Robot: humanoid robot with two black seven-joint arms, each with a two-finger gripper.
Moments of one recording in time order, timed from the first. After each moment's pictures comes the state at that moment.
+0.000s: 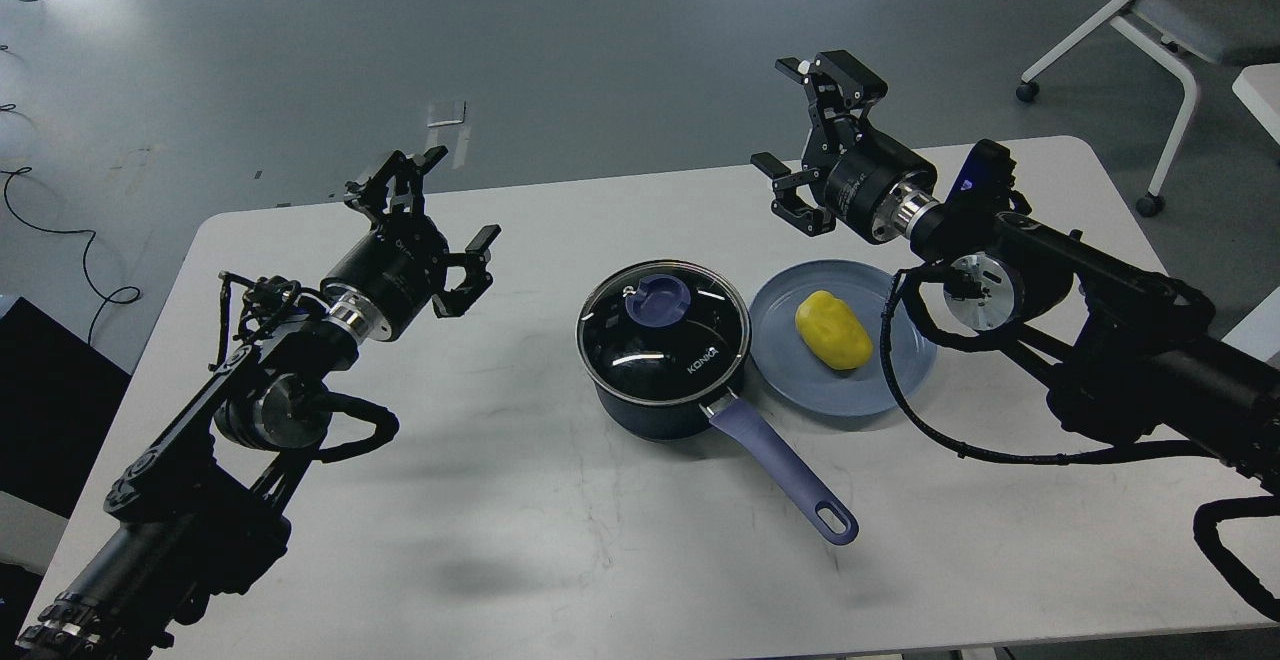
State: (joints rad) left arm -0.50 0.32 -1.01 -1.07 0.35 -0.24 -0.06; right arm 0.76 -0.25 0.68 1.02 -0.26 0.04 0.15
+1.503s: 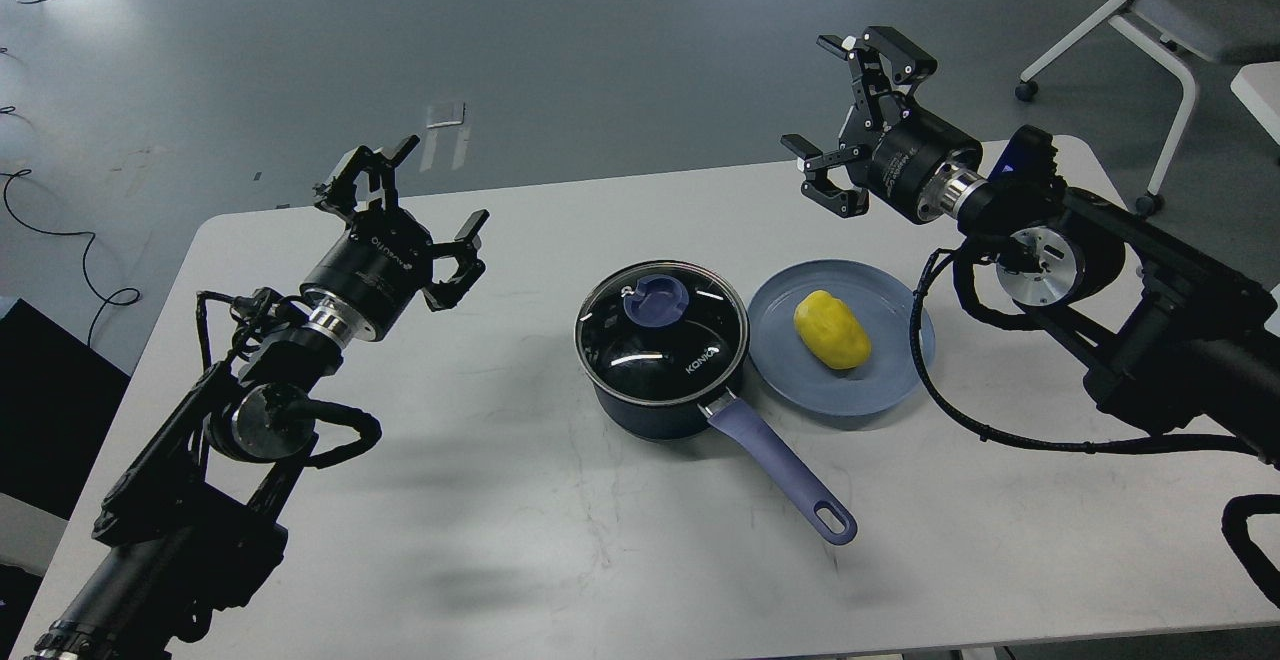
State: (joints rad) left arm -0.44 0.29 -1.12 -1.11 0.29 -0.28 -0.06; right arm 0.73 -0.30 0.77 1.03 -0.22 0.13 0.08
